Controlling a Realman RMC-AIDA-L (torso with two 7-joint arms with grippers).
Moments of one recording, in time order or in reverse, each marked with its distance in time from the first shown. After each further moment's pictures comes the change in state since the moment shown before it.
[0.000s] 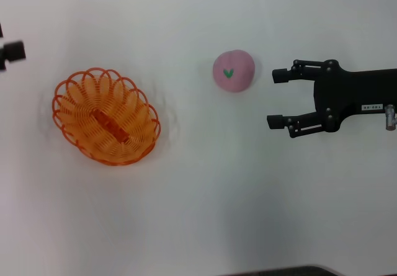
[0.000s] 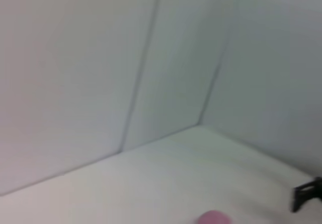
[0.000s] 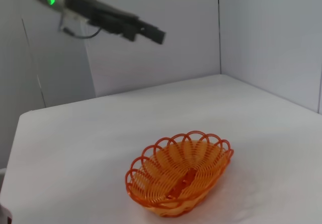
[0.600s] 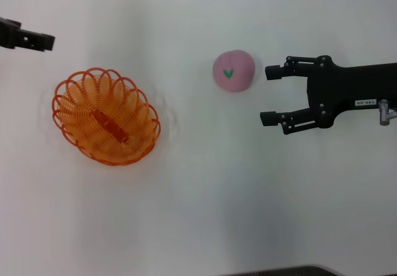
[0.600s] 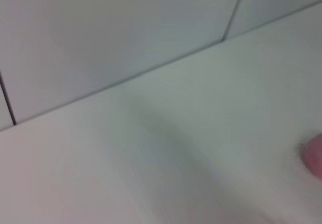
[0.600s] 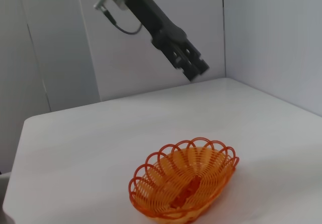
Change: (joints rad) left arm -0.165 -0.022 0.444 0.206 0.457 -0.266 -0.538; right arm 0.020 0.009 -0.004 -0.010 -0.001 -0.004 0.026
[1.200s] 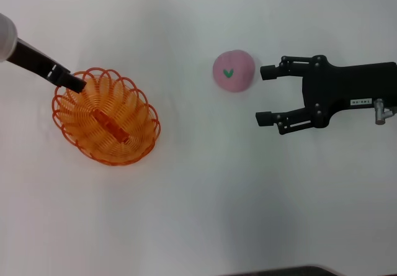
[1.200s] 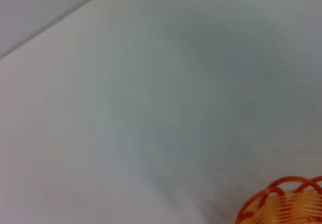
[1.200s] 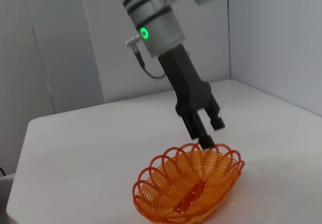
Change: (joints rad) left arm -0.119 -0.063 0.233 -0.293 0.296 -0.246 -0.049; right arm 0.012 0.005 -0.002 0.006 -0.003 -0.001 0.000
